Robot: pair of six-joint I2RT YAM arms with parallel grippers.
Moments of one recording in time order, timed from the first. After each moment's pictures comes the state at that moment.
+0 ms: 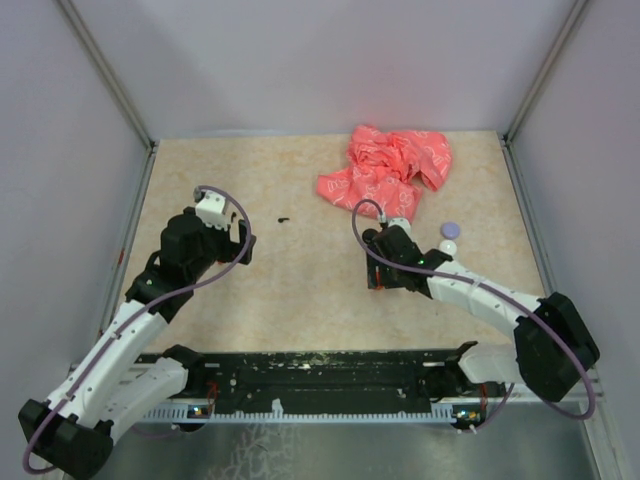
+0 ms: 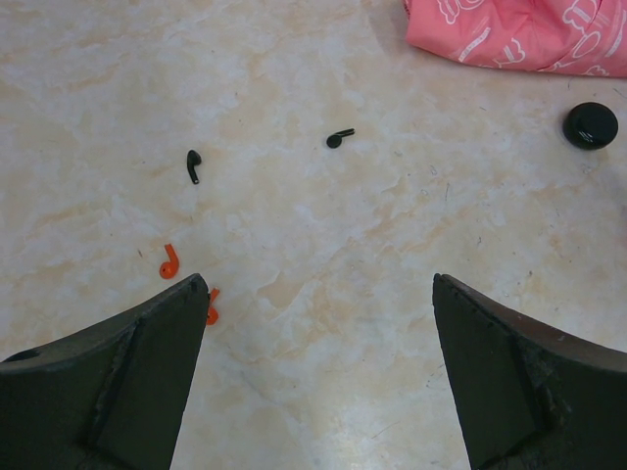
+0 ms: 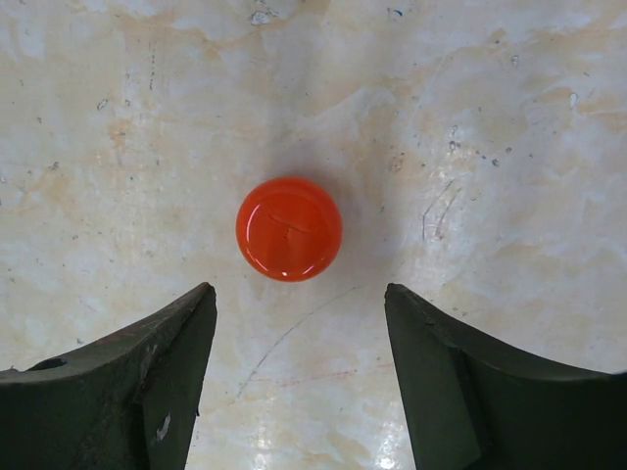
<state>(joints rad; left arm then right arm) -0.43 0.82 0.75 -0.32 -0.13 -0.07 0.66 1.25 0.72 -0.46 0.23 0.48</state>
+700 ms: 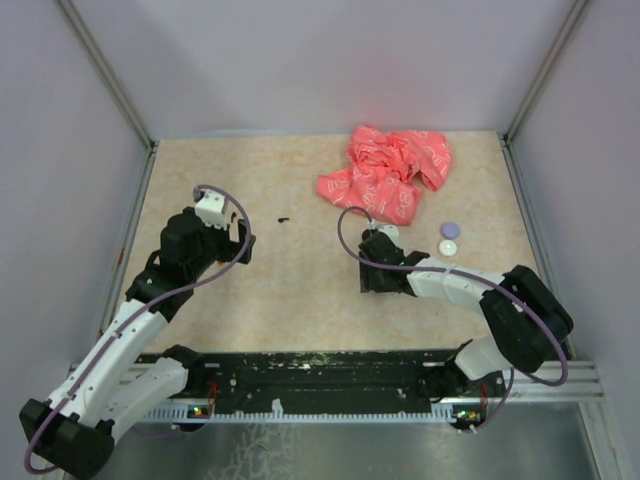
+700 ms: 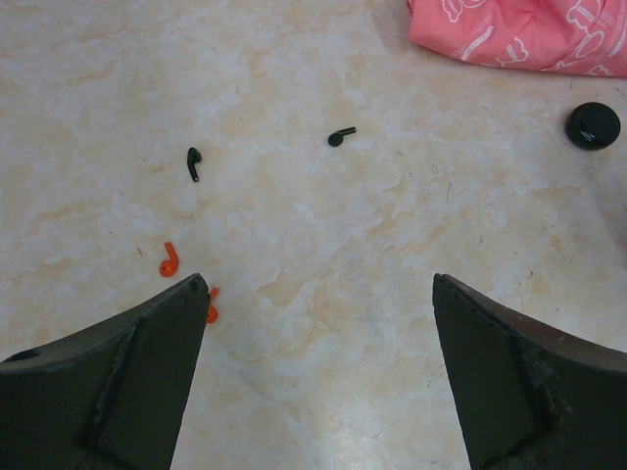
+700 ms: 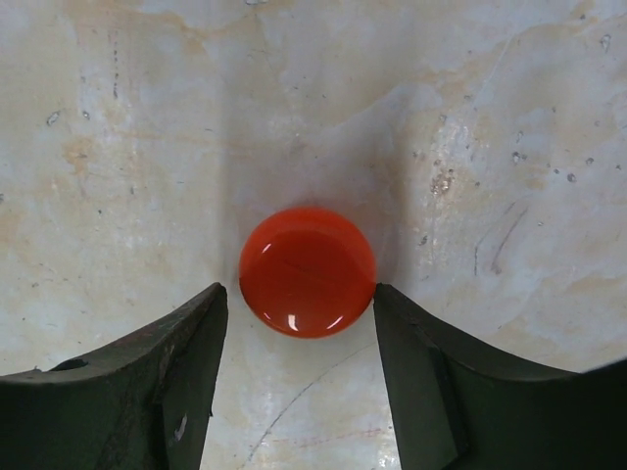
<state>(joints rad) -0.43 0.82 0.75 -0.32 -0.12 -0.08 0.71 1.43 0.69 -0.32 0.25 0.56</state>
